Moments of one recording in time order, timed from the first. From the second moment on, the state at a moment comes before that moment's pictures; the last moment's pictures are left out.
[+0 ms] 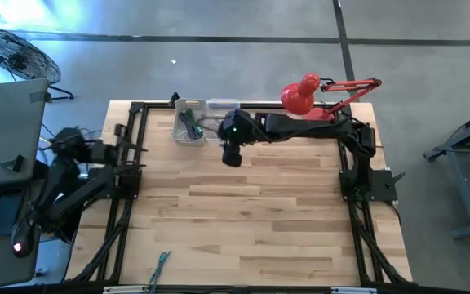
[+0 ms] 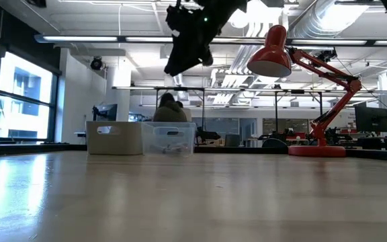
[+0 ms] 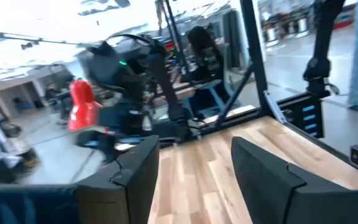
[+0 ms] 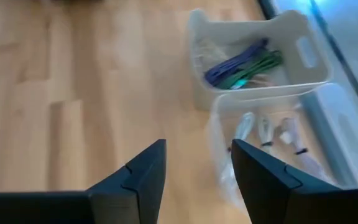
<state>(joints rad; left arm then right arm) 0.73 0.01 0.57 -0.42 0.82 0.23 -0.18 1.93 1.72 -0.56 0.10 -0.05</state>
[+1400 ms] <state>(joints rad) 0.57 0.38 1.11 -0.81 1.43 0.55 0.03 1.92 1.72 -0.59 0.28 0.18</state>
